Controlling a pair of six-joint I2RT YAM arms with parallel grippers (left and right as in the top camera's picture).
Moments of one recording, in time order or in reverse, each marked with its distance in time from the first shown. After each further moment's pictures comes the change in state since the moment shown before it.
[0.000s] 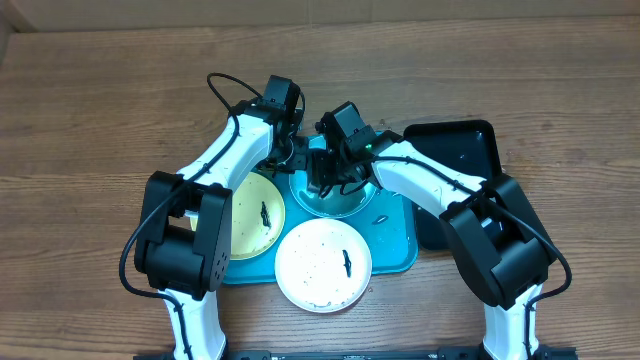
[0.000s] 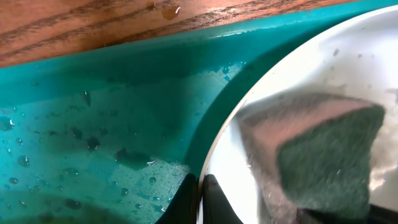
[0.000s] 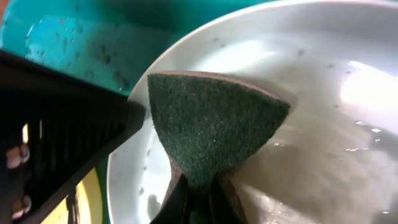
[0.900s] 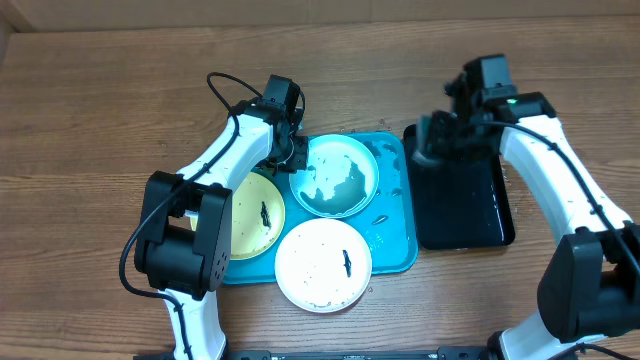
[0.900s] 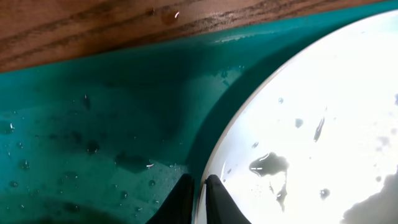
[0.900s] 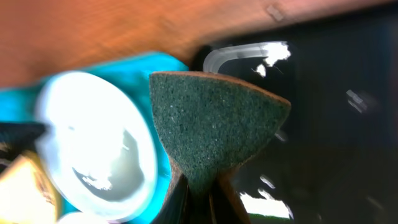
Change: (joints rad) left arm 0.000 0.000 0.000 0.008 0.002 0.000; right arm -0.476 -0.304 -0.002 -0.473 -0.017 -0.168
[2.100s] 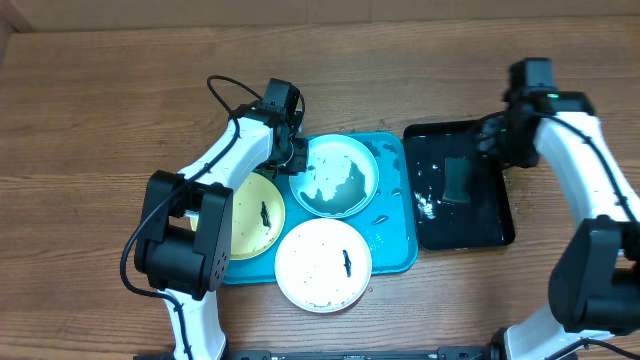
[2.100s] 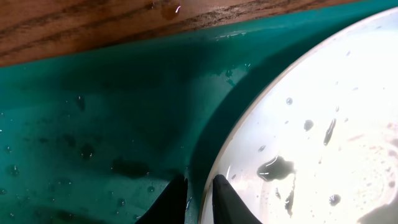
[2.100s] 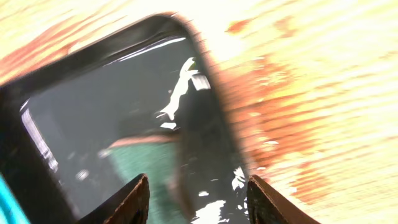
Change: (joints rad) left arm 0.000 0.000 -0.031 0.037 0.000 0.000; right arm -0.205 0.026 0.010 -0.069 0.317 -0.016
